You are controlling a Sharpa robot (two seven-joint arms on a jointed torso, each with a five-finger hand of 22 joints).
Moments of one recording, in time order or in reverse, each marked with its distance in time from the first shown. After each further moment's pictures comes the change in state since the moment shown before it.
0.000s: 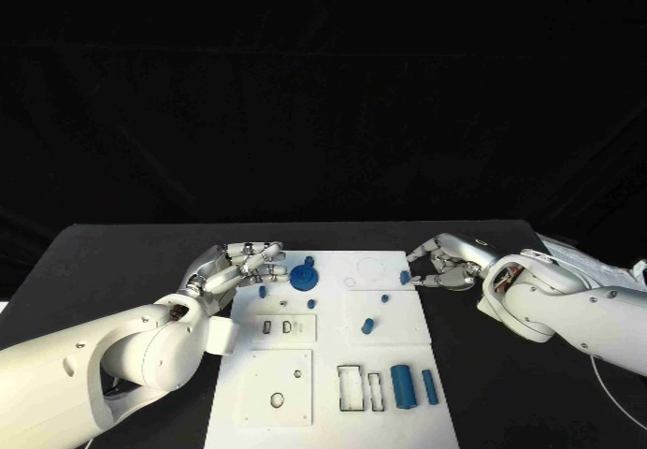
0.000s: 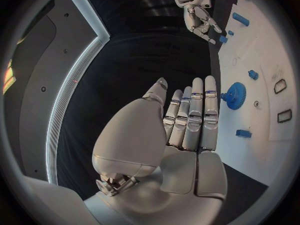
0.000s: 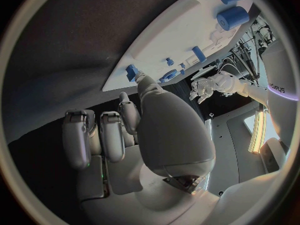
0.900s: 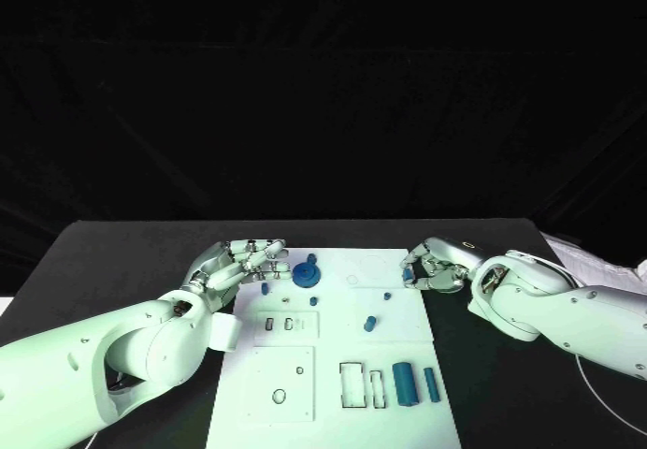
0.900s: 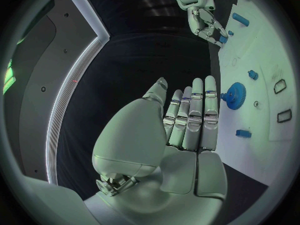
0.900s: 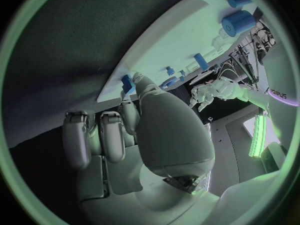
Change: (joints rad) left arm 0.000 0.000 0.000 0.000 0.000 0.000 -0.002; left_hand 0.000 0.000 -0.003 -0.003 0.000 0.000 0.000 0.000 0.000 0.000 0.000 0.000 -0.001 -0.004 0.004 0.000 0.001 0.000 0.000 0.000 0.000 0.000; right arm -0.014 0.060 0.000 -0.044 -0.034 0.031 -0.010; right_hand 0.011 0.015 0.022 -0.016 -0.004 0.067 -0.015 0.008 0.003 0.011 -0.011 0.005 0.014 0.000 -0.008 0.000 0.000 0.000 0.004 -0.004 0.000 0.001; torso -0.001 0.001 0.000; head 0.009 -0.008
